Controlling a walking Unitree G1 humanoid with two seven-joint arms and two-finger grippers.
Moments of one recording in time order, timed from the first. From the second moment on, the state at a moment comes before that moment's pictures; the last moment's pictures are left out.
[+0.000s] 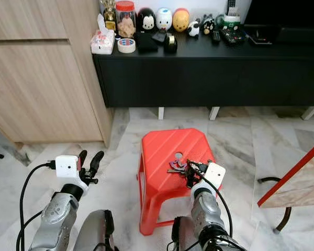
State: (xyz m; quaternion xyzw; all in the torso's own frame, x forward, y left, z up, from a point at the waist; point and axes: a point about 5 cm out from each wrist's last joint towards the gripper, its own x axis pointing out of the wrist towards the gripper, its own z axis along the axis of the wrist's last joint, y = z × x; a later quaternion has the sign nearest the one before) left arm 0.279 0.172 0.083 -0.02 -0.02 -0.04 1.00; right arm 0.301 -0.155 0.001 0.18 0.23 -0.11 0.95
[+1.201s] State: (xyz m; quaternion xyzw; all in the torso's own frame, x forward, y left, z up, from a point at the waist) left arm 0.265 0.165 0.078 -0.02 -0.01 -0.04 1.00; right arm 0.300 -0.164 0.001 0.19 0.22 -0.12 0.95
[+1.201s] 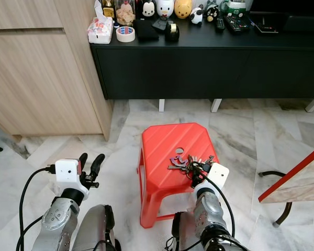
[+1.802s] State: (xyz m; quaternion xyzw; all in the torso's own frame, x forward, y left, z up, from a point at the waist) left arm 0.262 0.166 0.079 -0.02 -0.02 -0.04 1.00; right arm 0.307 -0.160 0.011 0.19 0.19 -0.10 0.96
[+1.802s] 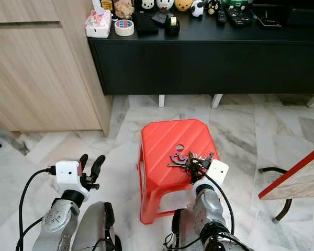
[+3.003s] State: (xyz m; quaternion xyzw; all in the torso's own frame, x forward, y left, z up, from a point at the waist) left arm 0.270 0.165 0.080 -0.02 -0.01 -0.04 1.00; right arm 0.308 -0.157 0.011 0.18 0.18 -0.09 0.96
